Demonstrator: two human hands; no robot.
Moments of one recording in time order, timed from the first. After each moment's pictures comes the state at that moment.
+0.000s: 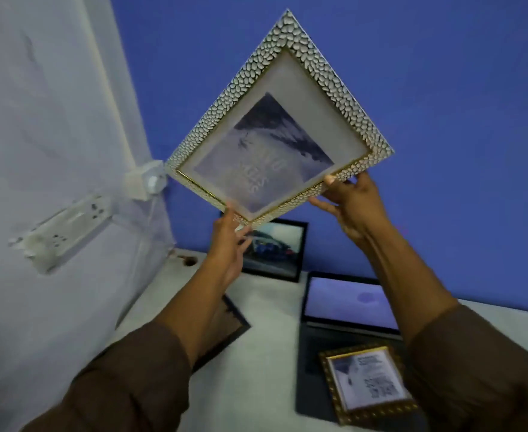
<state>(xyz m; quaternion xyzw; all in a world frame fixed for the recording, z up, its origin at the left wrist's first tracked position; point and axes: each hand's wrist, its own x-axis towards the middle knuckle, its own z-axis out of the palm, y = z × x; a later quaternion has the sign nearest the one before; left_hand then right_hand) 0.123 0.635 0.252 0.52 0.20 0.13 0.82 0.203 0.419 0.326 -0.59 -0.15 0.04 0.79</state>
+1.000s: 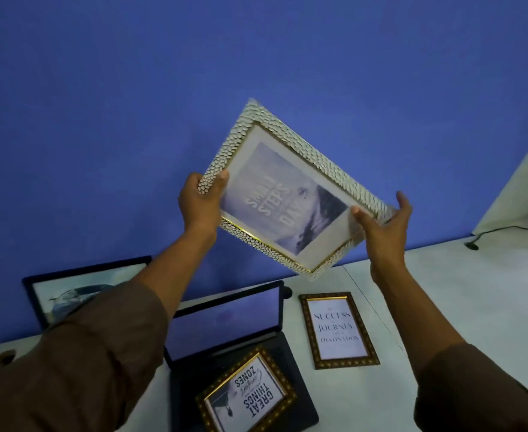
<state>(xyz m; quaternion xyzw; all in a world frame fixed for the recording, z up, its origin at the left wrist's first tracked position) 0.311 0.350 0.310 0.70 0.01 0.23 0.67 0.207 0.053 0.278 -0.68 0.18 -0.32 0.64</state>
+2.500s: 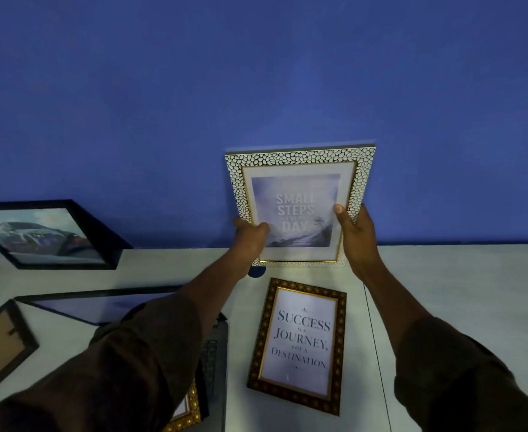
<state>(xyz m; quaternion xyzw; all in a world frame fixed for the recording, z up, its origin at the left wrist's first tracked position) 0.430 0.095 0.059 0.74 0.34 -0.10 0.57 0.439 -0.111 0.037 -0.71 0.10 -0.01 0.69</state>
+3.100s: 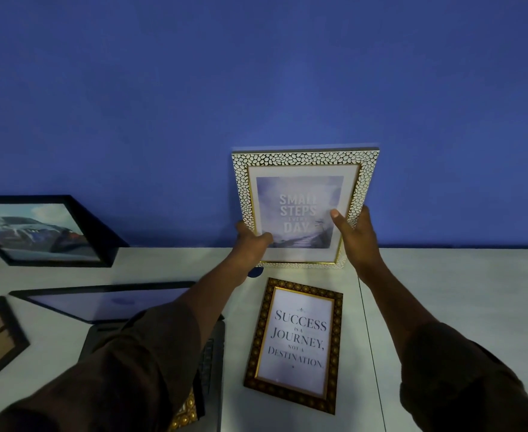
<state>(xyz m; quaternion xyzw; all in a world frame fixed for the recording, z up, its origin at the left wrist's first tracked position) 0.415 0.104 0.046 0.76 0.28 -0.13 0.58 0.436 -0.117 0.040 -0.78 0.10 0.00 0.62</state>
